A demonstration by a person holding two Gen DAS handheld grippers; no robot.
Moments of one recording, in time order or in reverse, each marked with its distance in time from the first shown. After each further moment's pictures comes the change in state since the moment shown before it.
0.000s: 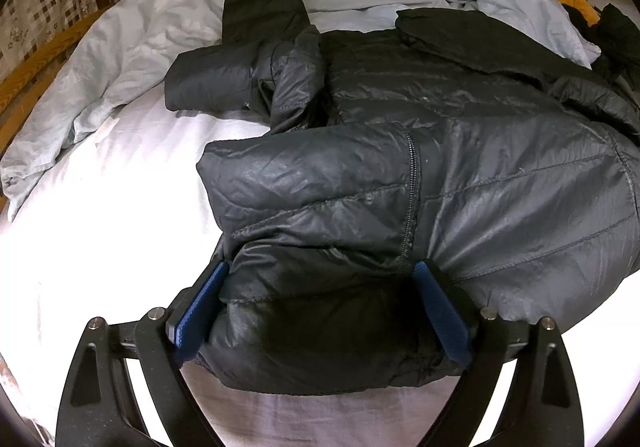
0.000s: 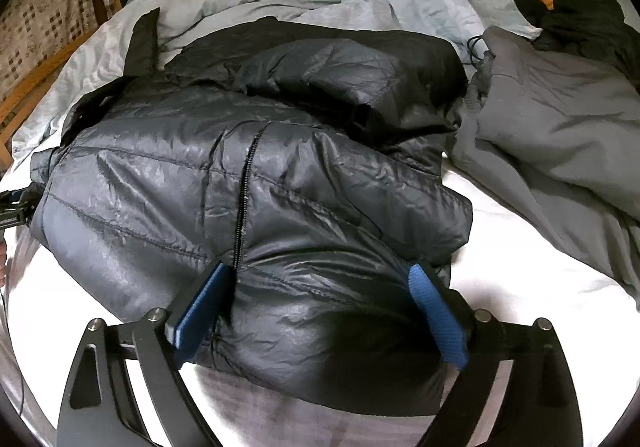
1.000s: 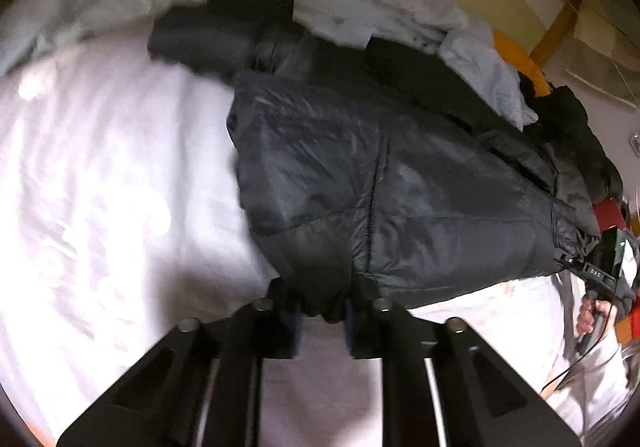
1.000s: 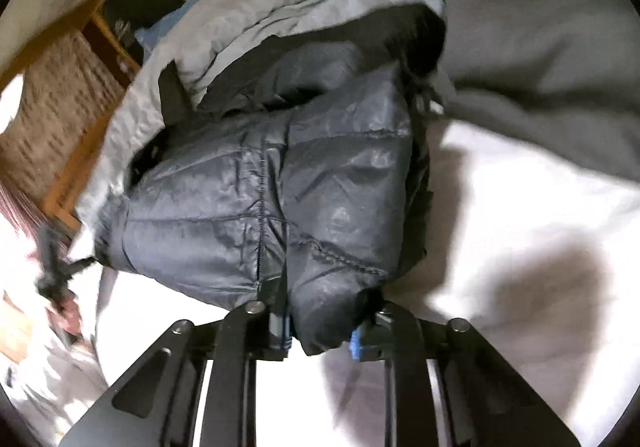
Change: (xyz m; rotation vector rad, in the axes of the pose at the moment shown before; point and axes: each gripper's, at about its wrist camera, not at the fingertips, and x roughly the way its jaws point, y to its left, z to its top) left arm -0.033 0.045 -0.020 -0.200 -0.006 -0.394; right arm -0.033 -0.045 -0.018 0.208 -0.007 0.271
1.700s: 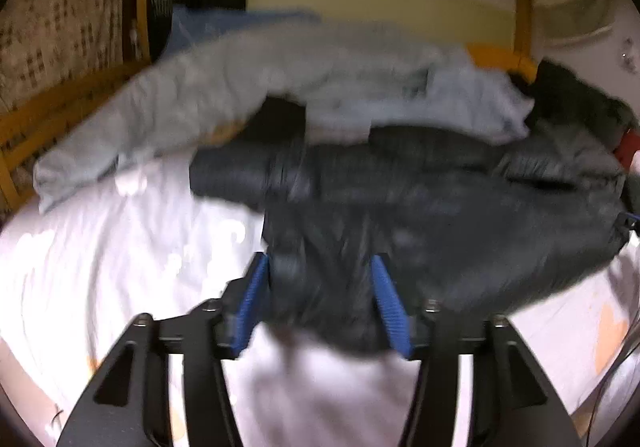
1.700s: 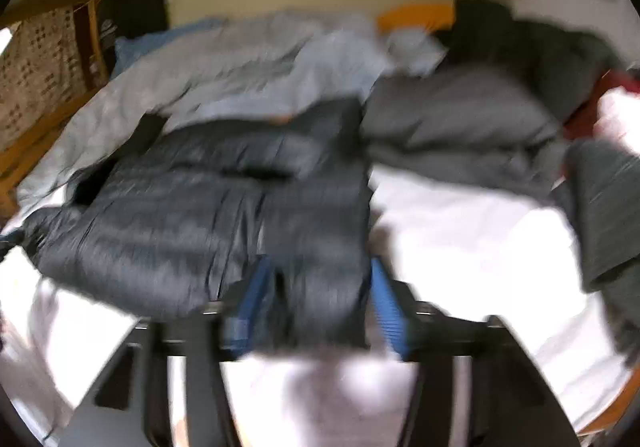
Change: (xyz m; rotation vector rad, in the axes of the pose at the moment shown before) left arm -0.105 -0.060 -0.076 0.254 -0.346 0.242; right arm -0.120 0.058 -0.097 -0.101 -0.299 -0.365
